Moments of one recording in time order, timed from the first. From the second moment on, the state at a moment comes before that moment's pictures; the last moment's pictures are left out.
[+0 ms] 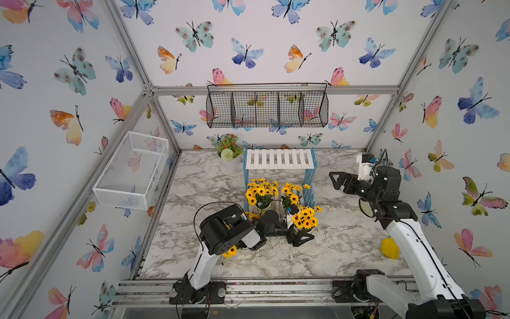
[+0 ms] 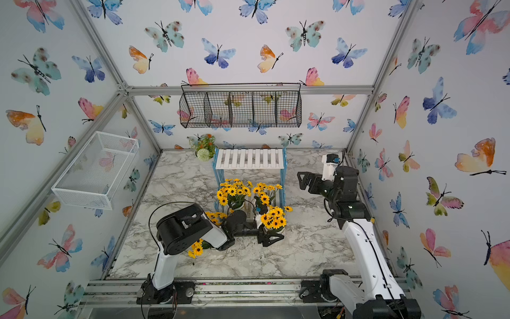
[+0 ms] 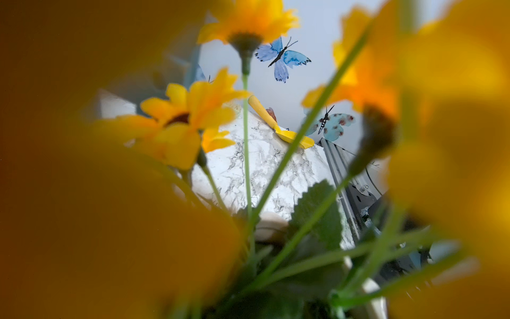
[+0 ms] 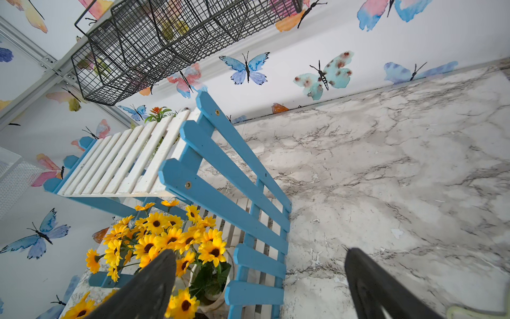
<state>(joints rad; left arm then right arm) -0.96 2.07 0.75 1.19 0.56 -0.34 0.06 1.03 0.94 -0.34 -0.39 0.31</state>
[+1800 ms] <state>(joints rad) -1.03 2.10 0.79 1.15 0.61 -0.21 0.06 1.03 0.93 -0.33 -0.40 0.31</state>
